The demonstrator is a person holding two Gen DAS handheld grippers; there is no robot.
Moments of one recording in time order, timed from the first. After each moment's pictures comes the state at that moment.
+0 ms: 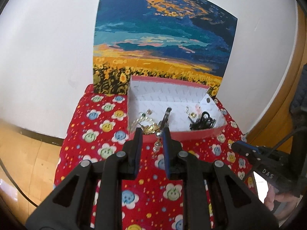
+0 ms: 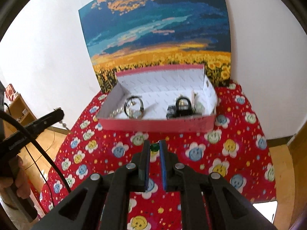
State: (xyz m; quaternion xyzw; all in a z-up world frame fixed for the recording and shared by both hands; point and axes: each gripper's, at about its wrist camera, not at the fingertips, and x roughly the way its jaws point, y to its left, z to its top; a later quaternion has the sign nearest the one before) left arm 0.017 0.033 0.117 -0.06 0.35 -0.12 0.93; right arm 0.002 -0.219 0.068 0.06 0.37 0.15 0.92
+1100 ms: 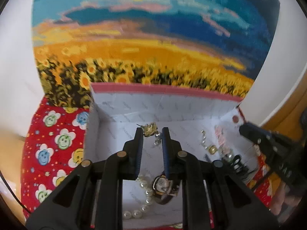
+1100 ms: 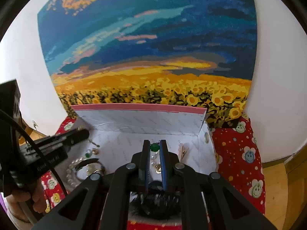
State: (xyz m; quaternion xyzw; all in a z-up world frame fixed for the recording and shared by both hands) left arm 0.196 -0.020 0.044 -0.07 0.43 -0.13 0.89; right arm 0.184 -0.227 0.057 0.03 0.38 0.12 0.91
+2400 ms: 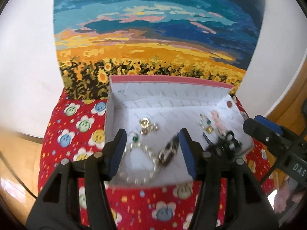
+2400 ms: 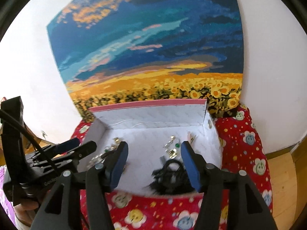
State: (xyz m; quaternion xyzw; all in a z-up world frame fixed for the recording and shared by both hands) left arm 0.139 -0.004 0.079 -0.04 0.42 -0.11 0.90; right arm 0.127 -0.227 0.078 0.08 0.37 0.13 0.92
